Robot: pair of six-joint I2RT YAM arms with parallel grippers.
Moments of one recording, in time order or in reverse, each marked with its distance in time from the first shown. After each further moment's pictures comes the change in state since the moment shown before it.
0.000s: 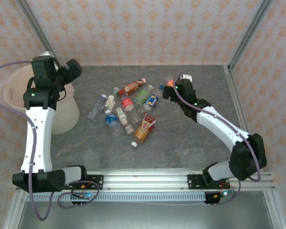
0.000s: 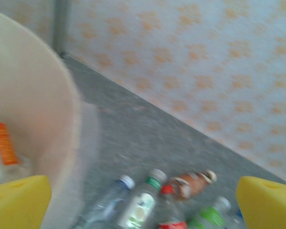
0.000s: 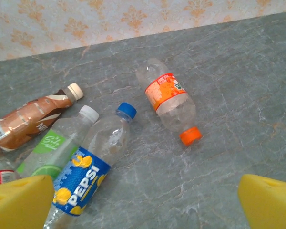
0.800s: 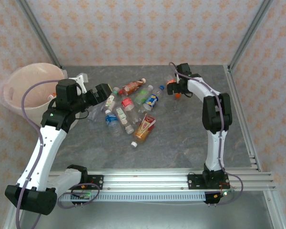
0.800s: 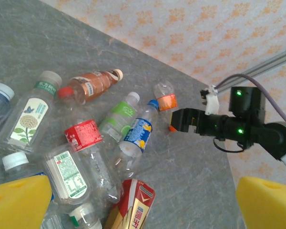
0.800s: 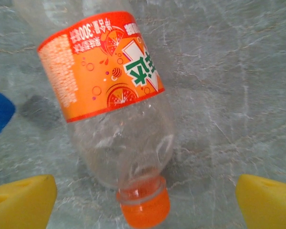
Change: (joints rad) left arm -0.228 -0.214 -0.414 0.182 0.318 -0.120; right arm -0.239 0.746 0.632 -0.352 -0.247 -0.318
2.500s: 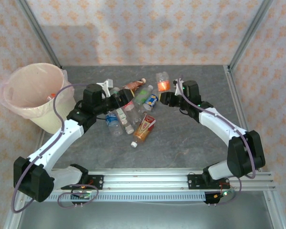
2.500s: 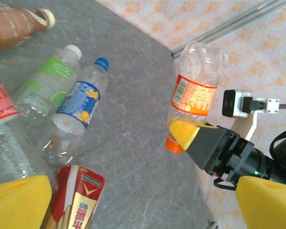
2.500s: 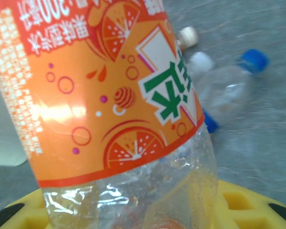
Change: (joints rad) left arm -0.241 0.166 -0.190 0.428 0.055 -0.199; right arm 0.159 -0.745 -0.768 0.563 -0.430 0.365
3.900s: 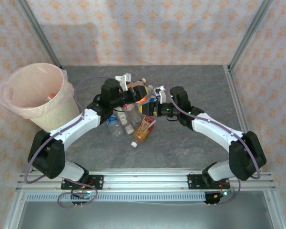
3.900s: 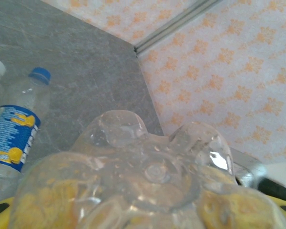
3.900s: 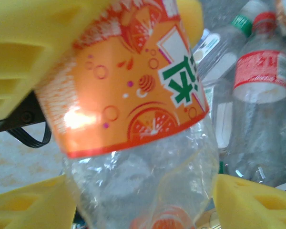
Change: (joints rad) left arm -0.104 0.264 0.087 0.296 0.009 -0.001; right arm 0.187 -0.032 -0.037 0.113 -0.243 0.121
